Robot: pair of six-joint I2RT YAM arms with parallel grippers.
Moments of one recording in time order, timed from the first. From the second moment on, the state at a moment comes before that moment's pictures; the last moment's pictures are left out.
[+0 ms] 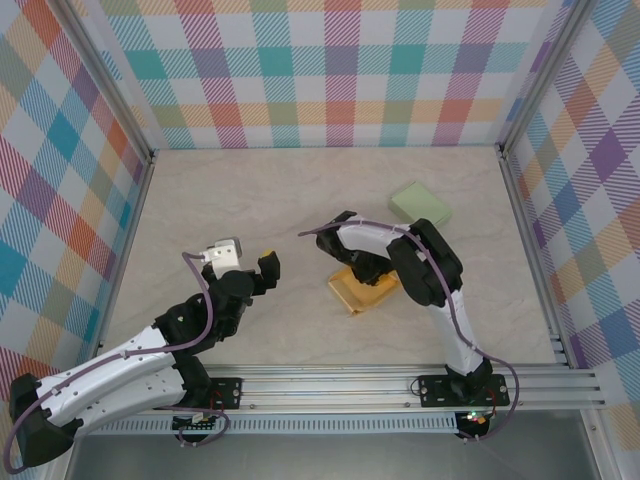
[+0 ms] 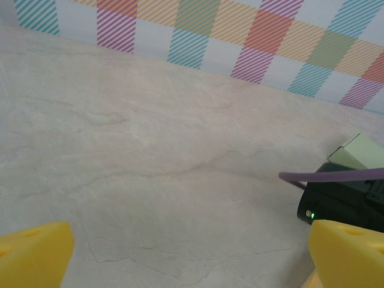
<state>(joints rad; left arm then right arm) -0.93 0.74 0.58 -0.33 -0.80 -0.64 0.75 2.20 1.57 -1.30 0.55 0.47</state>
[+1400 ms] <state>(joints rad) -0.50 1.52 0.93 -0.20 -0.29 -0.44 0.76 1.04 1.16 -0.89 0.34 0.56</state>
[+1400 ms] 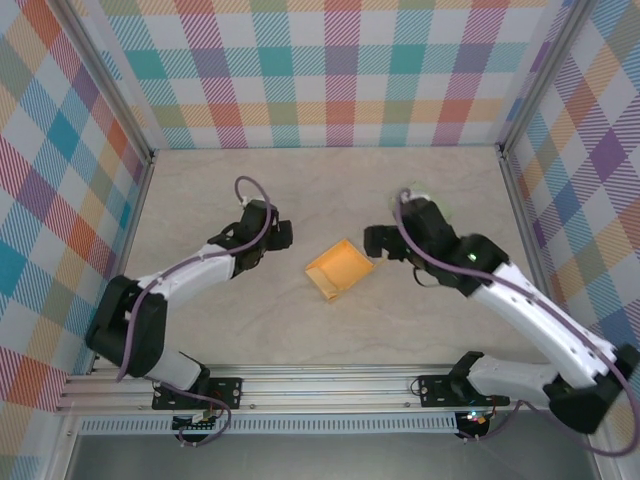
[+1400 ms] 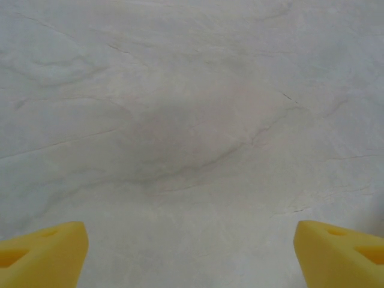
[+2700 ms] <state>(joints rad) -0.54 1.83 0.95 -0.08 -0.27 -0.45 0.71 1.34 0.59 -0.63 0.10 0.98</state>
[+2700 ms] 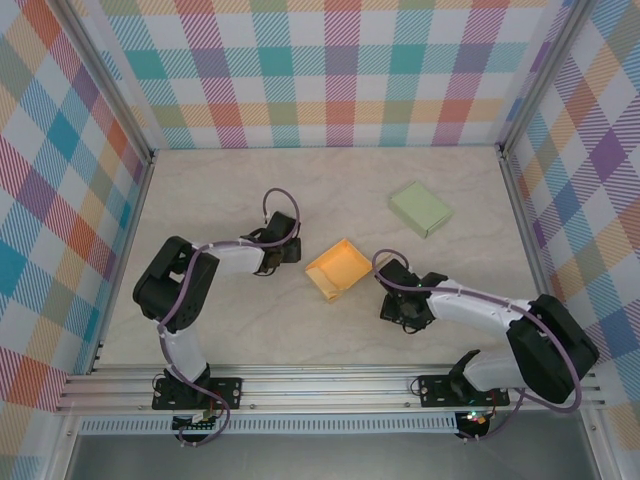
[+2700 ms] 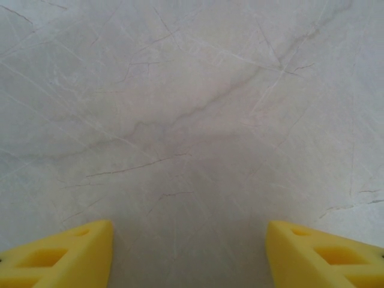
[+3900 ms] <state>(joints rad) -0.89 1.56 0.66 0.02 -0.15 -0.73 0.45 1.60 0.81 -0.19 -0.17 0.69</state>
